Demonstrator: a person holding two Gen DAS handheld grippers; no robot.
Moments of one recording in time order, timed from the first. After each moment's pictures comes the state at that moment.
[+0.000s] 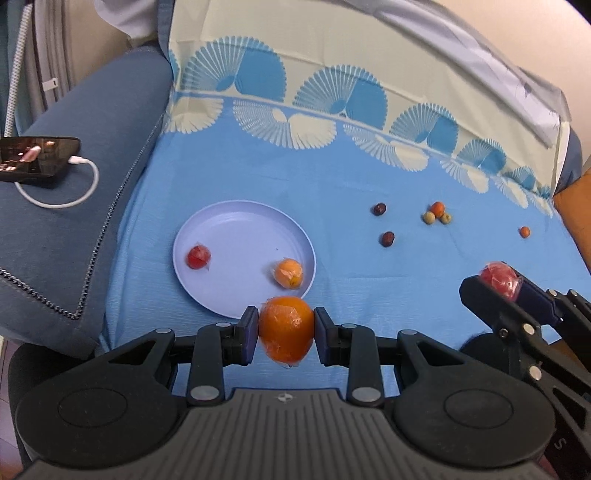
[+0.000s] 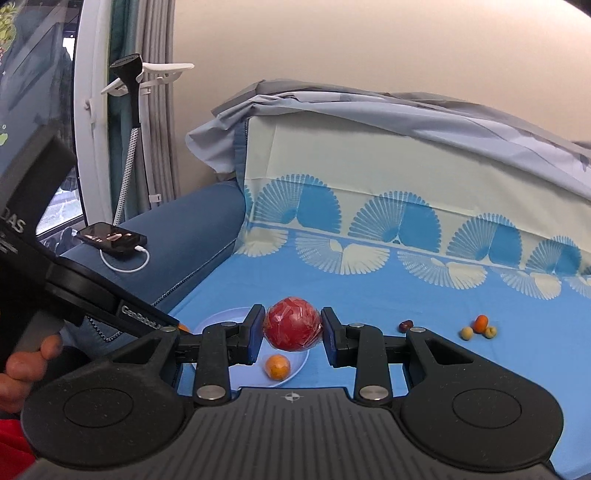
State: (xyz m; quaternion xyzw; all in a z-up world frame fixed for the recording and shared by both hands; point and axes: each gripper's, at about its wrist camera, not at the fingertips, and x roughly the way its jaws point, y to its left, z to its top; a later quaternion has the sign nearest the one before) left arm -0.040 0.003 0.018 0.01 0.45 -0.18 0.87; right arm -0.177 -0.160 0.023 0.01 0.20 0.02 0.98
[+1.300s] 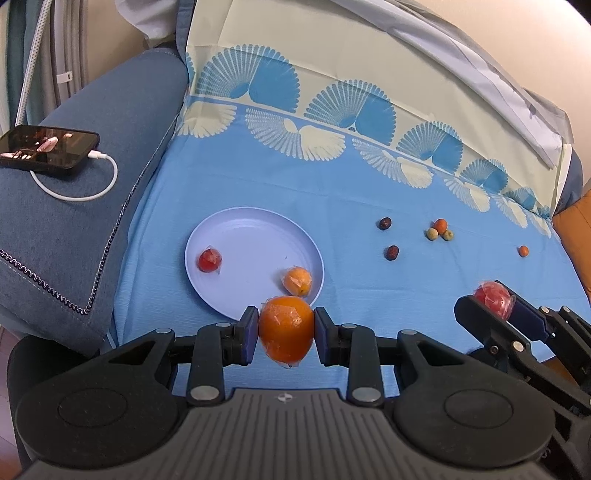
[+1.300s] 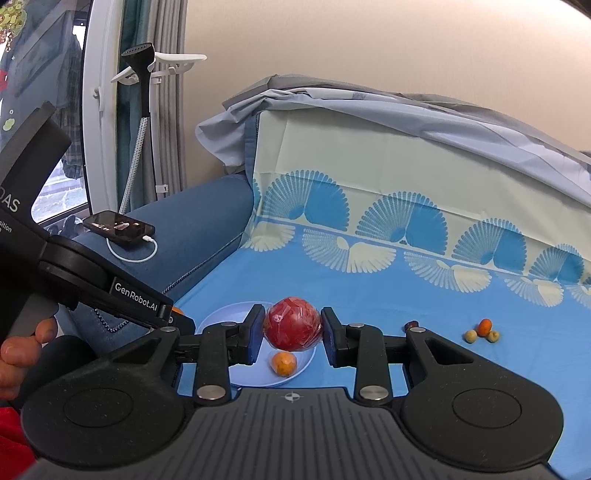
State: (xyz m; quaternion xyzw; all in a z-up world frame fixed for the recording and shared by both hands) left arm -0.039 0.020 0.018 -0.02 0.45 -0.18 0.88; right arm -0.176 -0.144 0.019 -0.01 0.21 0.03 0.98
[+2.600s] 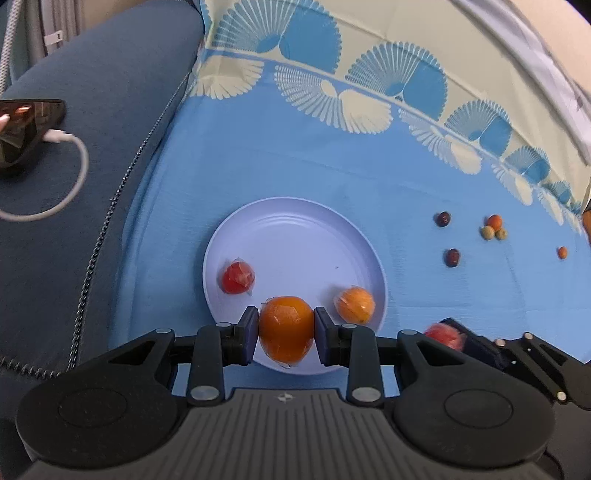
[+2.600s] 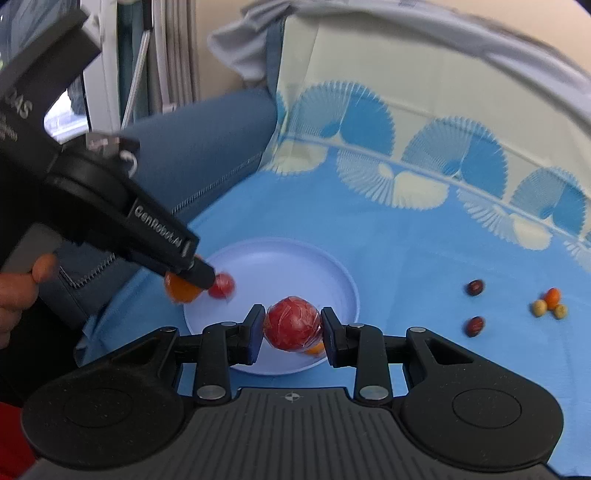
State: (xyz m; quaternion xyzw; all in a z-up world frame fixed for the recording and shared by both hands) left arm 0.080 0.021 -0.052 -0.01 0.50 -0.15 0.85; right arm -0.048 -0.117 -0.063 -0.02 0.33 0.07 0.94
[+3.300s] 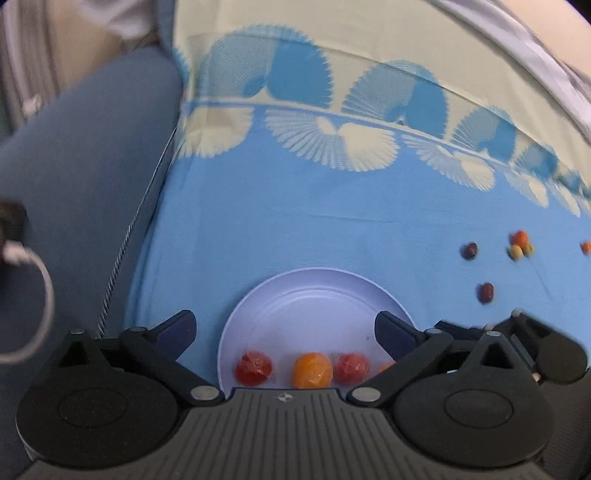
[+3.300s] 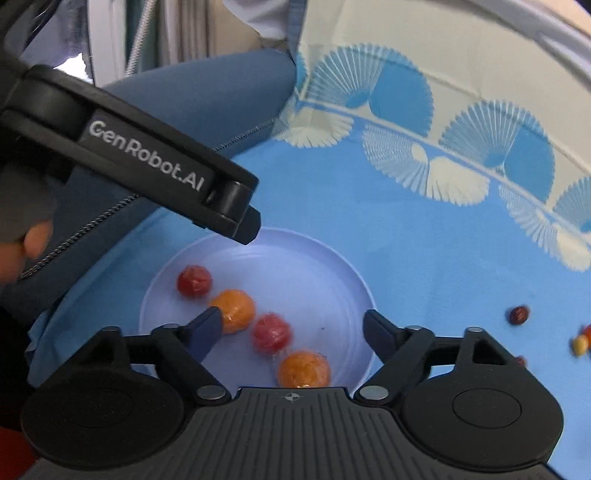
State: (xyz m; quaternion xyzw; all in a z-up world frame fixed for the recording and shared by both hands) left arm 0.126 0.004 -0.052 0.06 0.43 -0.16 0.88; right arm 0.033 -0.112 -0.095 -0.06 0.36 0.10 0.92
